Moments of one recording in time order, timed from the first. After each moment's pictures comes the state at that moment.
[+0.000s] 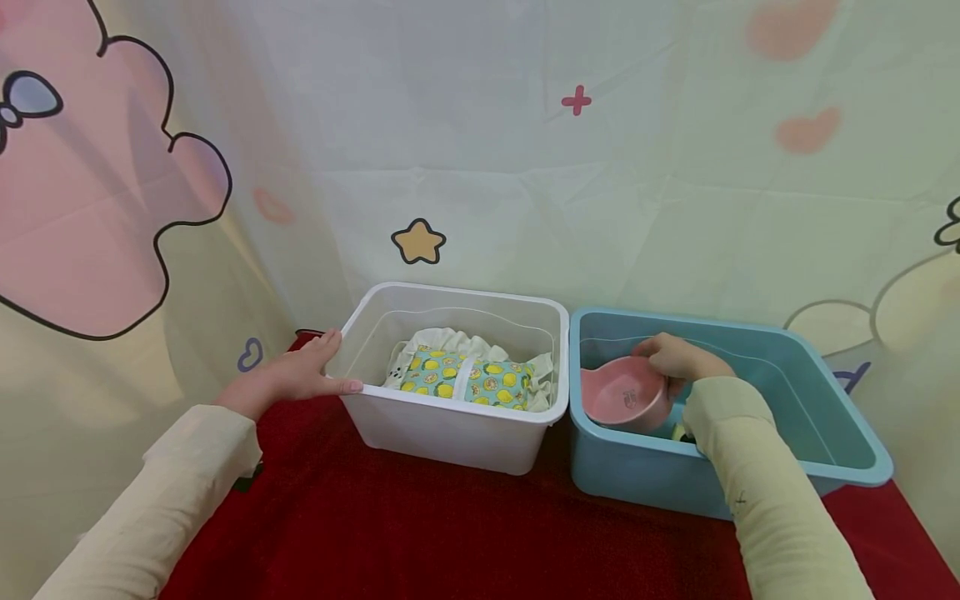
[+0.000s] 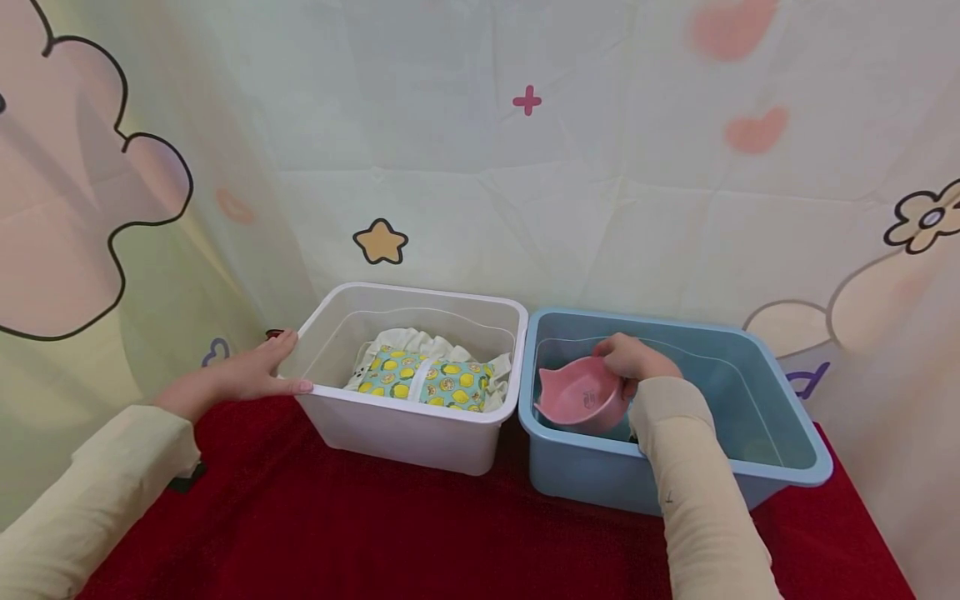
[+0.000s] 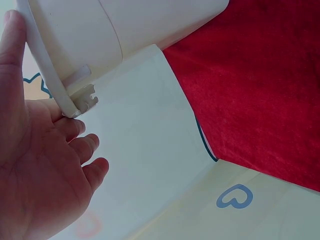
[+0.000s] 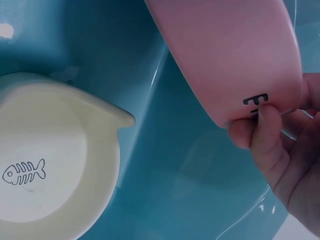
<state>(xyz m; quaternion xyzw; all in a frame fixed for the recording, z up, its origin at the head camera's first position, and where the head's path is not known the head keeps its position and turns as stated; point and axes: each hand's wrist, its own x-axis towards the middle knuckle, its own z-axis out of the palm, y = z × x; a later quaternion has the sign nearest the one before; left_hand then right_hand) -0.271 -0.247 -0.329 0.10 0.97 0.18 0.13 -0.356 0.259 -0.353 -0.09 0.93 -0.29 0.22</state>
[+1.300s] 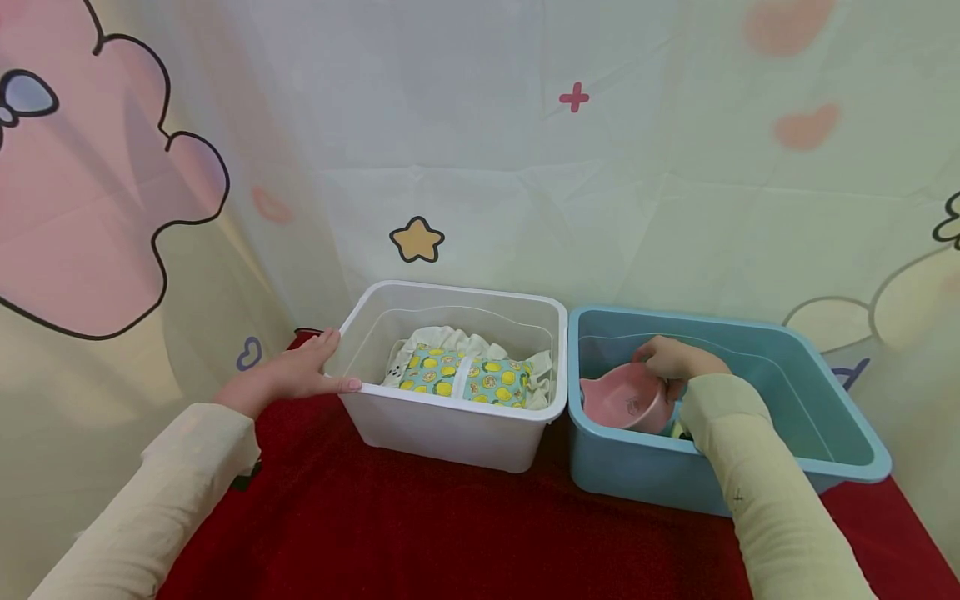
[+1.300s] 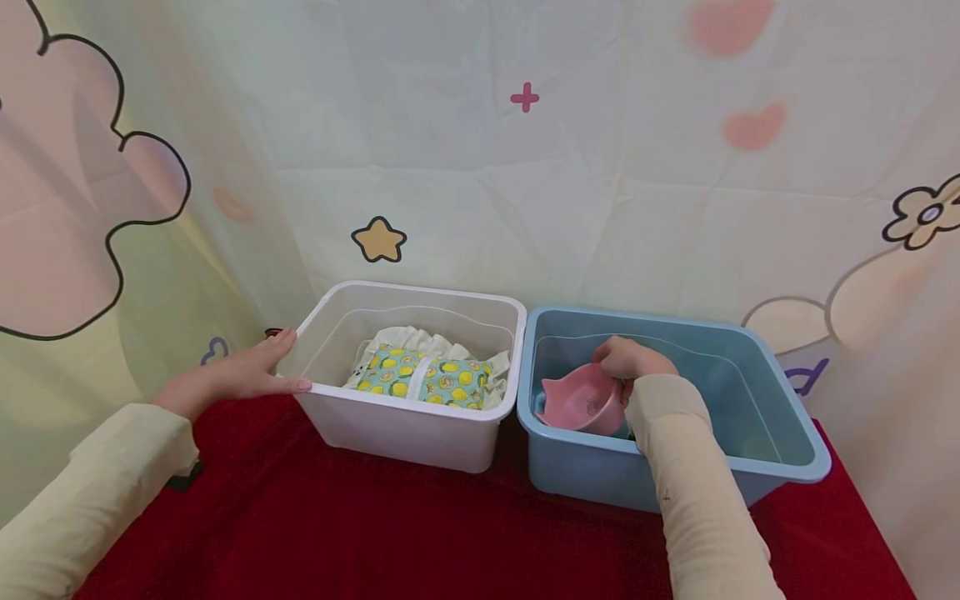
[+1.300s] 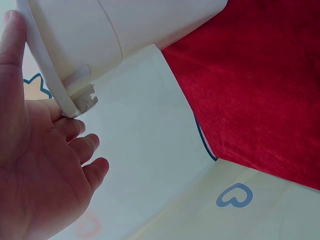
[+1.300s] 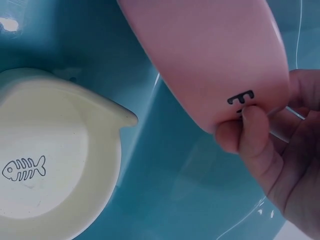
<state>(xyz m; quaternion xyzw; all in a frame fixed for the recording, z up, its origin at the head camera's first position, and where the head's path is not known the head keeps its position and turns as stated) -0.271 -0.247 -0.328 0.11 0.97 0.17 0.13 -0.349 0.254 -0.350 -0.10 0.93 -0.26 0.24</state>
